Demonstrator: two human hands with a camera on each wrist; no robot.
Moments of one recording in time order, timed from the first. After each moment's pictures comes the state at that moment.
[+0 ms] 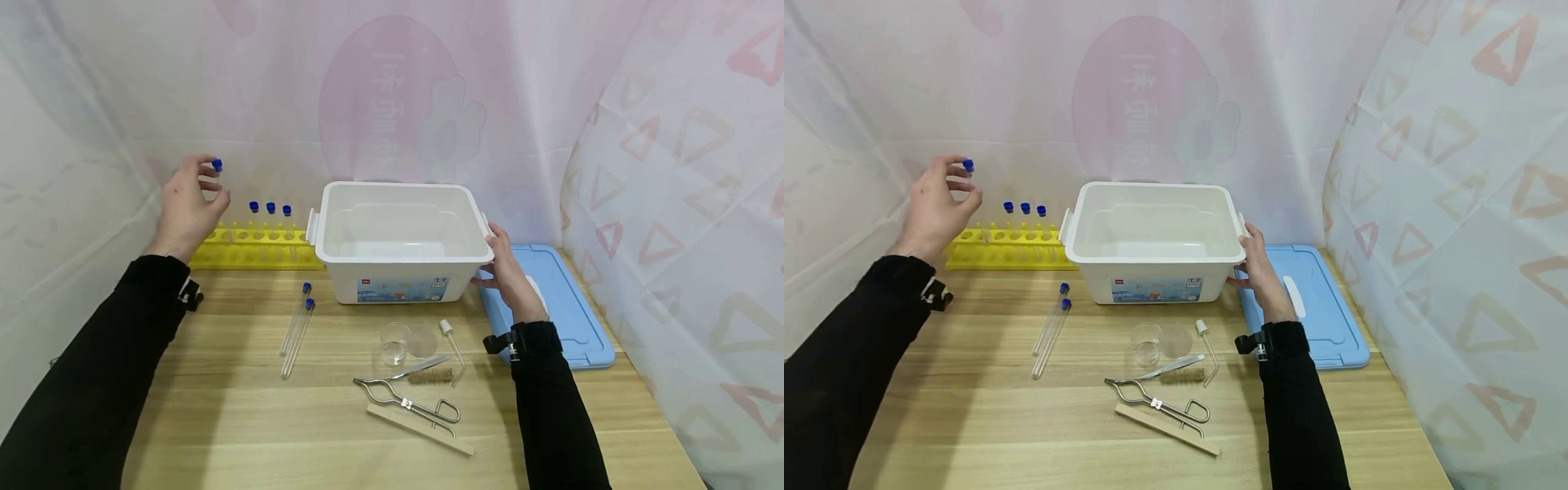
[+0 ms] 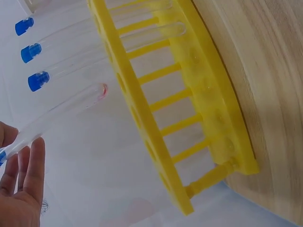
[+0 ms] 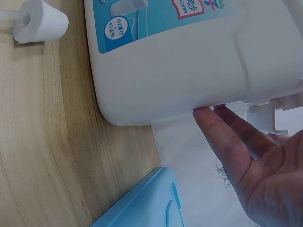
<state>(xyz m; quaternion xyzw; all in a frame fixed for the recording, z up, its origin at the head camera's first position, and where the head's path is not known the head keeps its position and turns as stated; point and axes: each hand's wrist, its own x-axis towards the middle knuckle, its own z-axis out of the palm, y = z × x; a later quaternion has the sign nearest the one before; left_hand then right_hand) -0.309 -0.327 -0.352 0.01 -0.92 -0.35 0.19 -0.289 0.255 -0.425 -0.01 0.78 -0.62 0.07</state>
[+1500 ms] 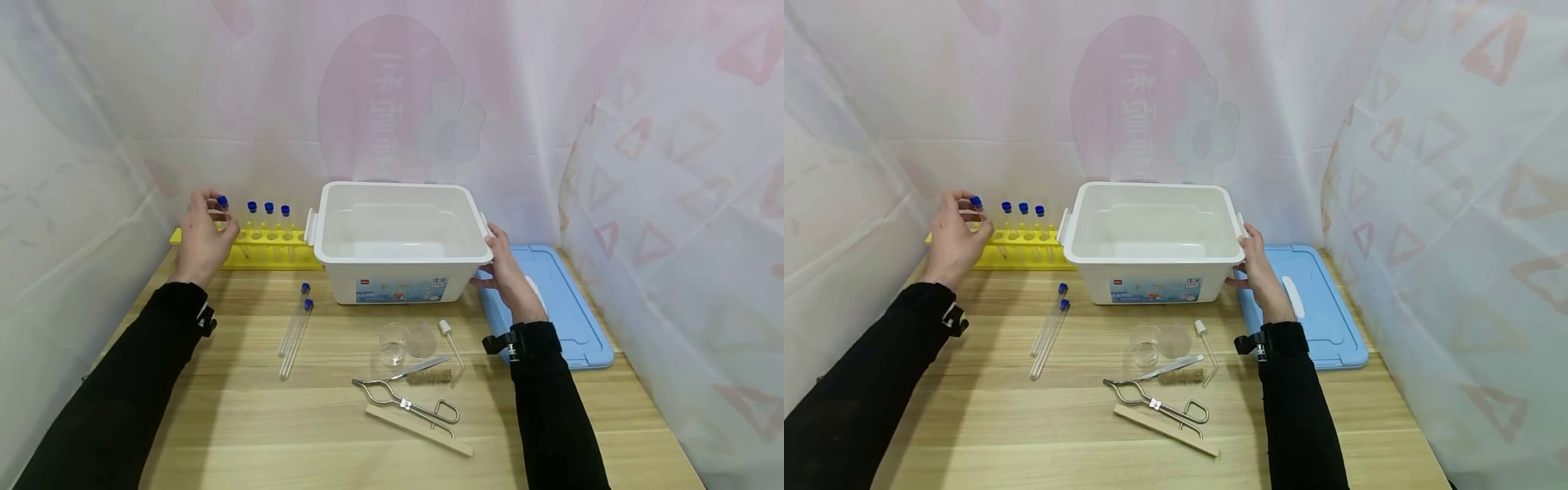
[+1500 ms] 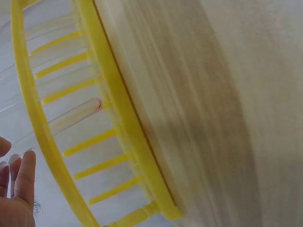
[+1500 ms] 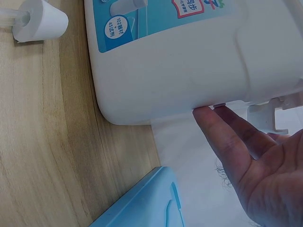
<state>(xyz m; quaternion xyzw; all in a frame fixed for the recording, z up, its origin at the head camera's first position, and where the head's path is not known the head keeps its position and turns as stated) -0.307 -0.328 -0.428 0.02 -0.89 -0.39 0.21 -0.284 0.257 -0.424 -0.01 0.78 -0.62 0.07</state>
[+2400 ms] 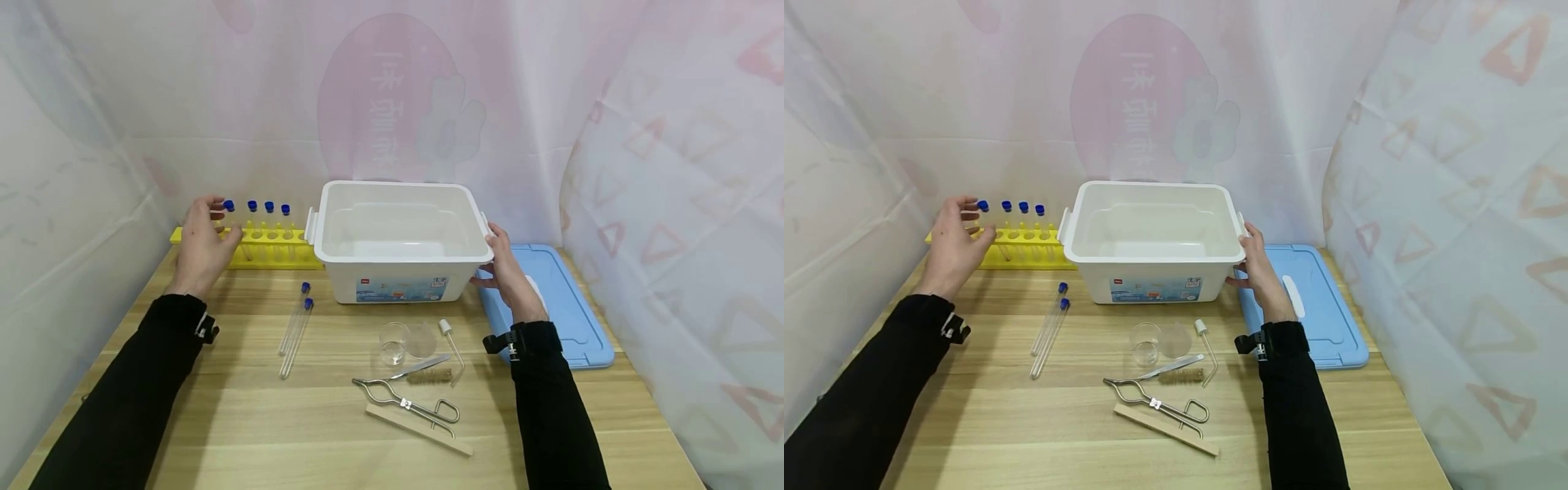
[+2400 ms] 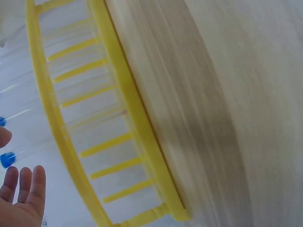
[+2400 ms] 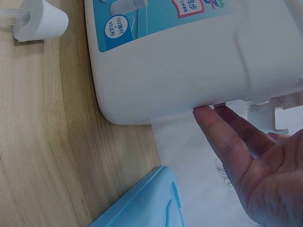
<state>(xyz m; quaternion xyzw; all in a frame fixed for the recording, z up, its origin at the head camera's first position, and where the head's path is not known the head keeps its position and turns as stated) -0.290 -0.320 -0.430 0.03 -0.90 -0.39 0.20 -0.286 0.255 -0.423 -0.01 0.78 -0.62 0.07</state>
